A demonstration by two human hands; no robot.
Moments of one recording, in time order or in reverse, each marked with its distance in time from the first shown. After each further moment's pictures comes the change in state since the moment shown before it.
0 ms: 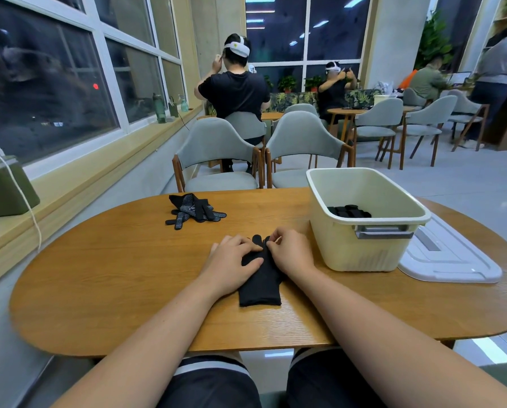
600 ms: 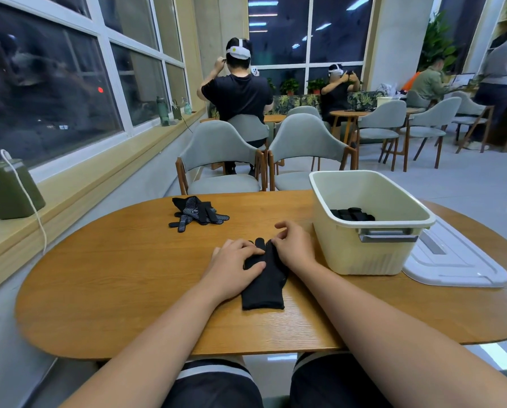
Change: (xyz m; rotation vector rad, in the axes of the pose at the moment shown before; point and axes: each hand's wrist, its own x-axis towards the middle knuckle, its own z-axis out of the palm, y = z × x) left_hand -0.003 -0.002 0.000 -0.018 -0.020 -0.017; right_hand 0.026 0.009 0.009 0.190 0.040 0.055
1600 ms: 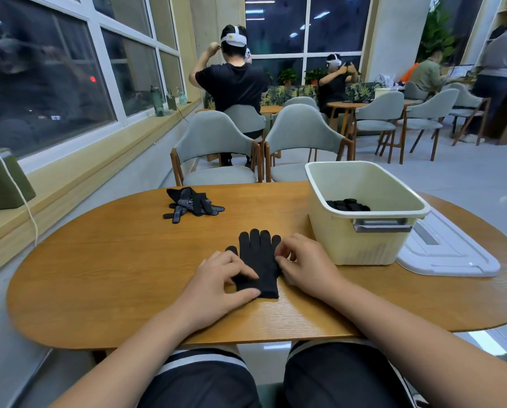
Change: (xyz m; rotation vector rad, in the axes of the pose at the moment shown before) left_hand -0.077 0.013 -0.033 -0.251 -0.045 0.130; right_hand -0.081 0.012 -0.065 -0.204 -0.176 -0.473
